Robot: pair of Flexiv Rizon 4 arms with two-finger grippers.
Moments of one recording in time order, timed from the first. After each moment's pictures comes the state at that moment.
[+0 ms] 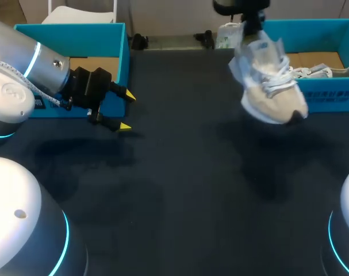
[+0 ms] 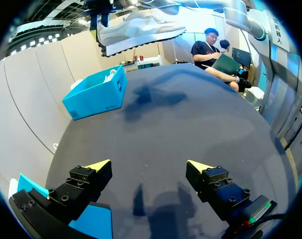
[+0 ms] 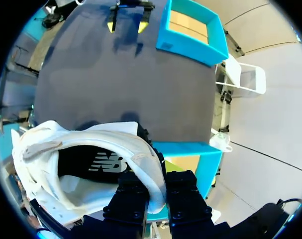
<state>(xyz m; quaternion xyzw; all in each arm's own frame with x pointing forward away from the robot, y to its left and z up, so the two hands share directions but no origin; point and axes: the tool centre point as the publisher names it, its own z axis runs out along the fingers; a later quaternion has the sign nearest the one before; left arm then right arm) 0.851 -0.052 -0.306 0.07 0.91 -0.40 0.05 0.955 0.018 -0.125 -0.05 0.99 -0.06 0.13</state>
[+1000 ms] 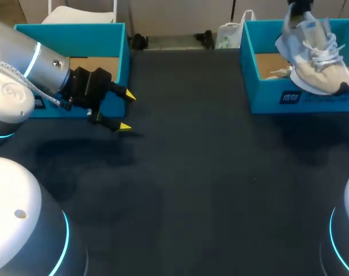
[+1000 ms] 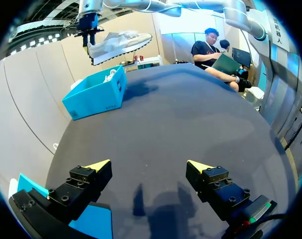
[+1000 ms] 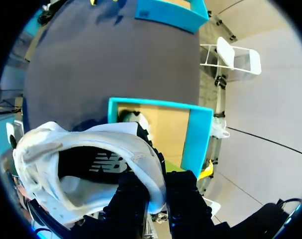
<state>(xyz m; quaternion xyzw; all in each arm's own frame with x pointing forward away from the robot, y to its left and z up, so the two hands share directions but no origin) 0.851 -0.052 -0.306 0.07 0.91 -0.40 0.05 1.058 -0.120 -0.143 -0.03 0.99 -0.08 0.14</state>
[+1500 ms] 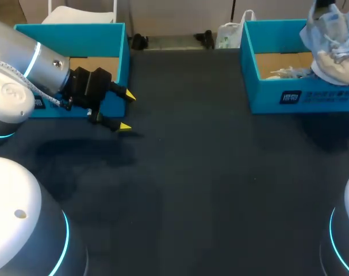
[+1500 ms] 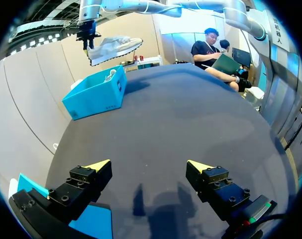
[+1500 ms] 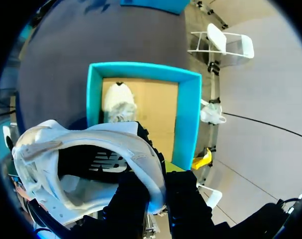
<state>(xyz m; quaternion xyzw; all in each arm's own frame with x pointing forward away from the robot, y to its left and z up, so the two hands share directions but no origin) 0.851 -0.052 -0.306 0.07 0.91 -0.40 0.05 1.099 -0.202 -0.141 0.00 0.98 -0.10 0.17</state>
